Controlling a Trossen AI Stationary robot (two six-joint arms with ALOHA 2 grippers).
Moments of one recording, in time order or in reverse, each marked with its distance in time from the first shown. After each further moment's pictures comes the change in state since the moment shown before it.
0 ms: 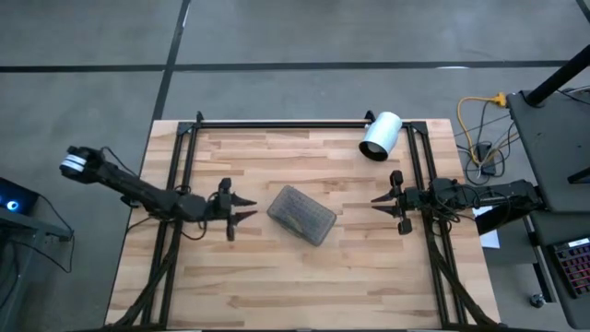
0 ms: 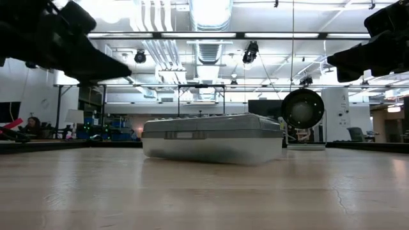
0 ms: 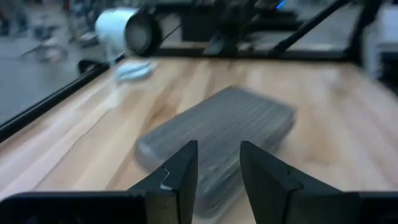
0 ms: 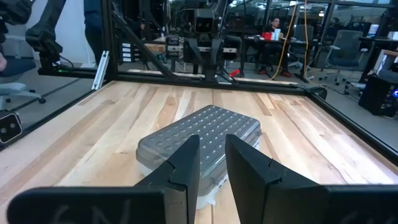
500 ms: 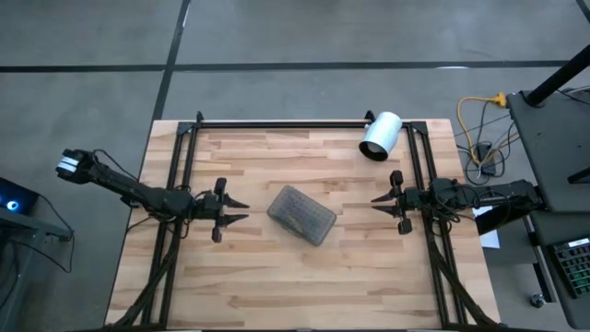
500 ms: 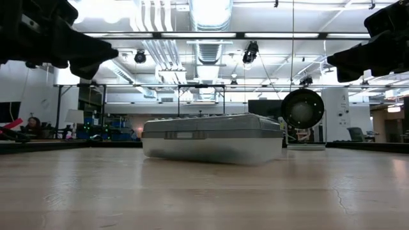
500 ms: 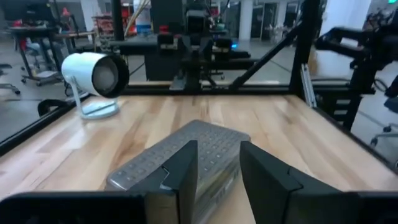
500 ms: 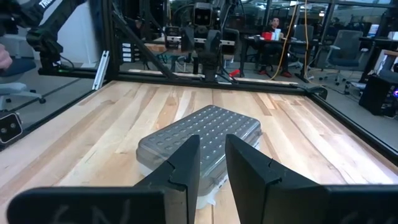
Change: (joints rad) left arm 0.003 -0.226 -0.102 0.068 0.176 0.078; right arm 0.000 0.000 0.000 0.000 0.000 0.000
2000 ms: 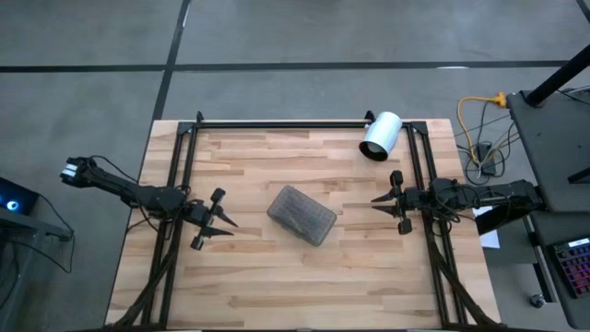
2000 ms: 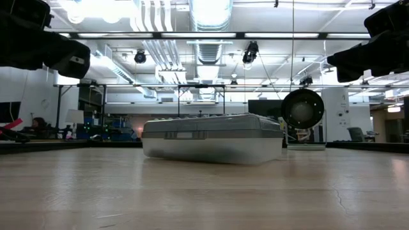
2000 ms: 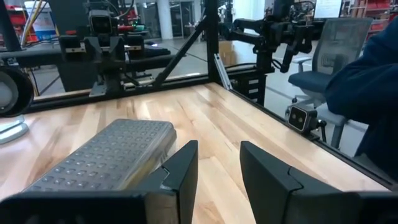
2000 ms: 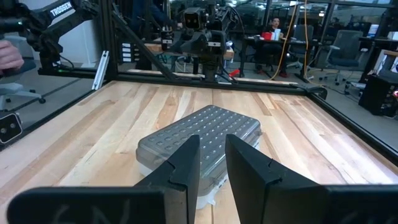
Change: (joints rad) left arm 0.001 -0.305 -0.064 -0.278 0.349 0.078; right arm 0.000 0.000 0.000 0.000 0.000 0.000
